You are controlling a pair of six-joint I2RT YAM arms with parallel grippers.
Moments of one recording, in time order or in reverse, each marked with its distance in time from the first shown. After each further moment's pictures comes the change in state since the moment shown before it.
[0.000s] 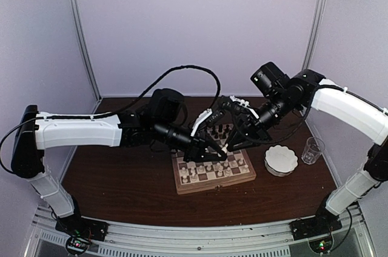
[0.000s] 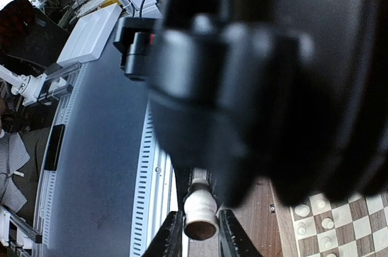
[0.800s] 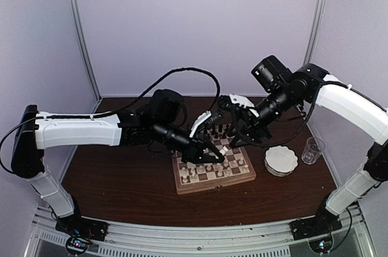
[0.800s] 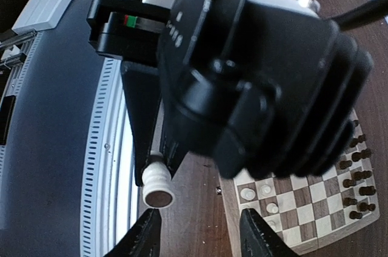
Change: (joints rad) left arm 0.010 -0.001 0.000 -0.053 0.011 0.002; right arm 0.010 0.002 0.077 -0.039 0.226 -0.135
